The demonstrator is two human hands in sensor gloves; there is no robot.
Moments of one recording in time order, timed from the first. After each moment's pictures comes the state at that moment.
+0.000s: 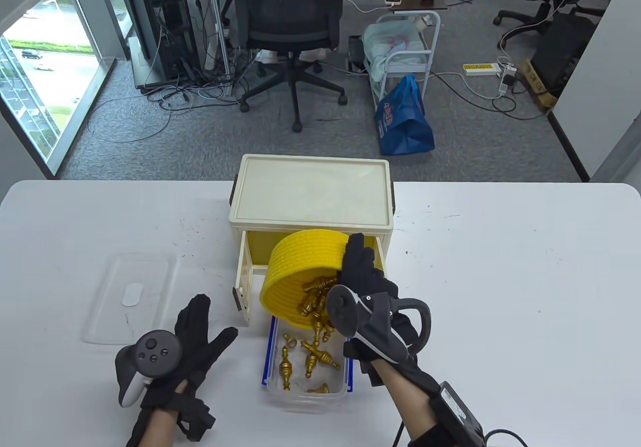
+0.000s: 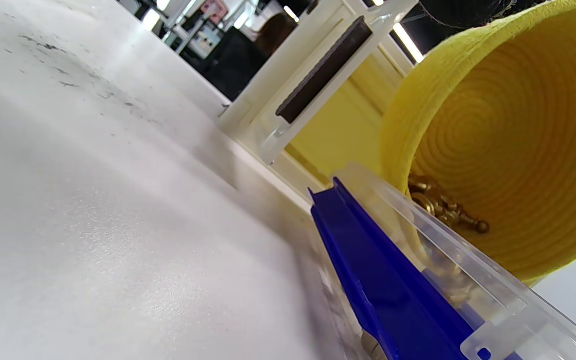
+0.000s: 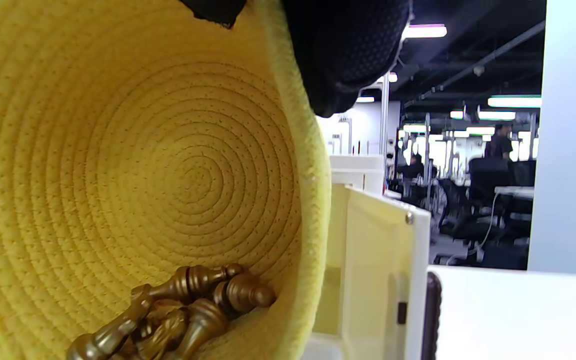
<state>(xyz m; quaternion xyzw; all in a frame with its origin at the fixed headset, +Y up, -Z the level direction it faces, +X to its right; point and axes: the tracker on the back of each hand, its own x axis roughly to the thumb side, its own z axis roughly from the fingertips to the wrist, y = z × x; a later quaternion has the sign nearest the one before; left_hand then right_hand) -0.277 -0.750 -0.286 -0.02 -0.08 0.36 0.93 0.048 -0.602 -0.301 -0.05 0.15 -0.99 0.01</state>
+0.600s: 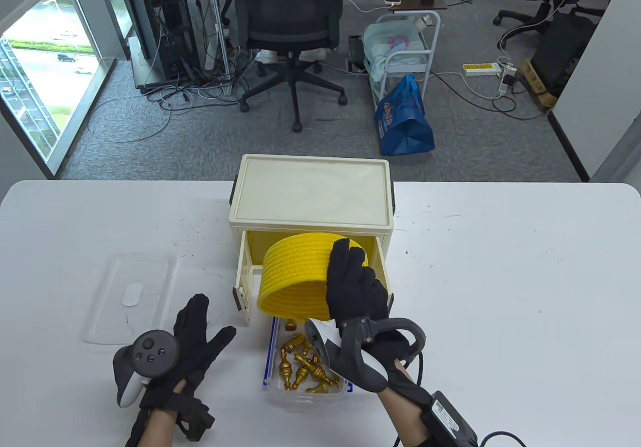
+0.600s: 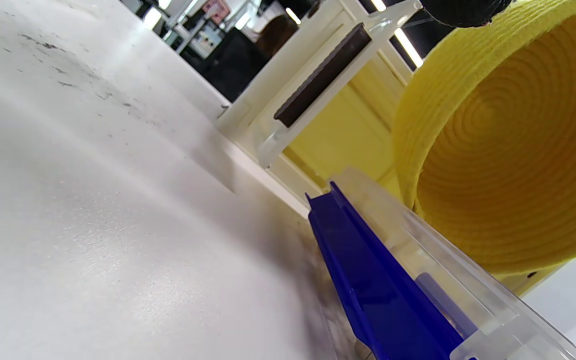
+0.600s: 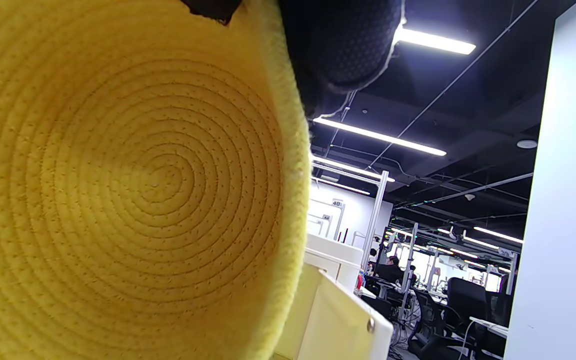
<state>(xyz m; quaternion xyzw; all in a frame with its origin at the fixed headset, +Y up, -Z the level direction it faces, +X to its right) -0.278 -0.749 -0.286 -0.02 -0.08 0.37 0.92 0.029 -0.600 -0.278 -0.06 0.25 -0.96 0.11</state>
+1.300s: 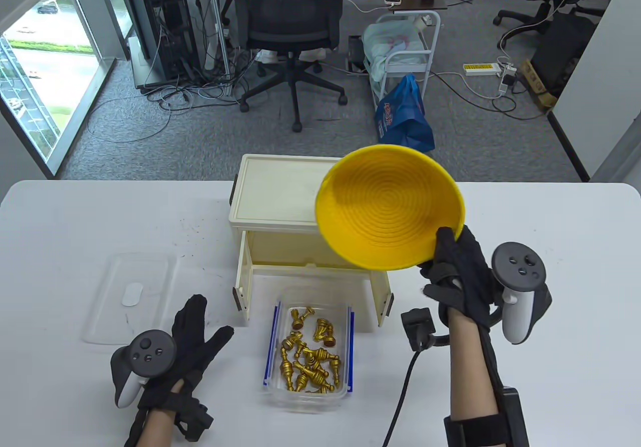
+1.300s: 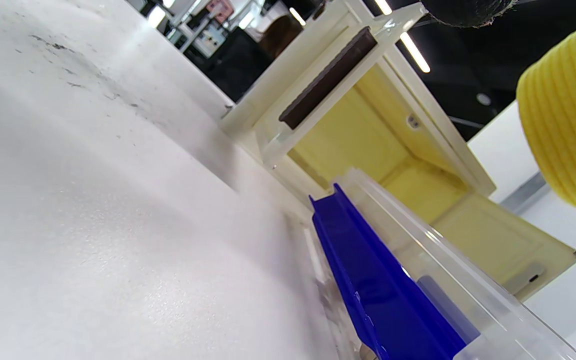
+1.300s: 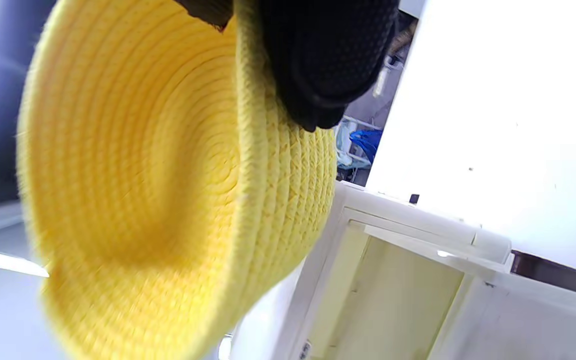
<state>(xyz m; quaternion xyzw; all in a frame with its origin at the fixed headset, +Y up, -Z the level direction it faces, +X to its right) -0.283 -0.750 -0.285 -0.02 -0.08 0.37 0.92 0.222 -0.593 -0.332 0.15 0.03 -0.77 -0.62</state>
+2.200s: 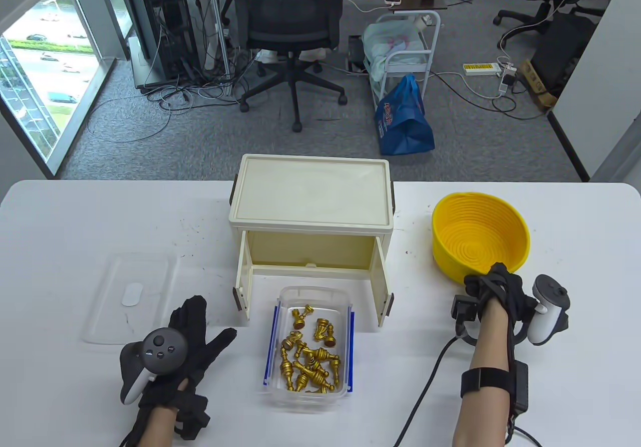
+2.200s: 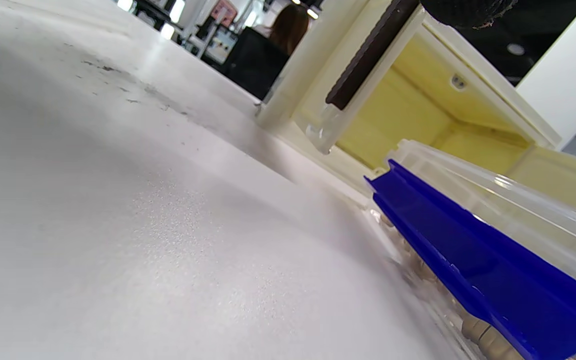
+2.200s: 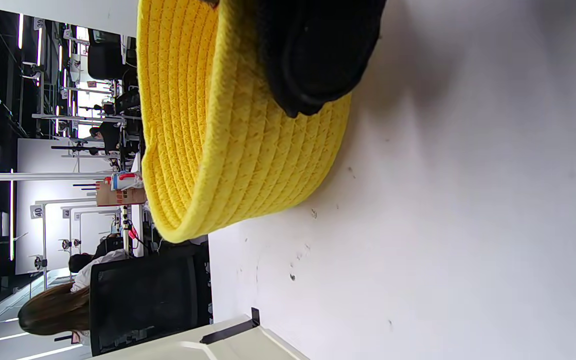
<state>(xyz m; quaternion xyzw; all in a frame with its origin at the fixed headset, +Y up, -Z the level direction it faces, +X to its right) -0.279 -0.757 -0.291 -0.04 -0.06 0.29 0.96 0.334 -0.763 -0.390 0.36 -0.03 -0.65 -0.67</state>
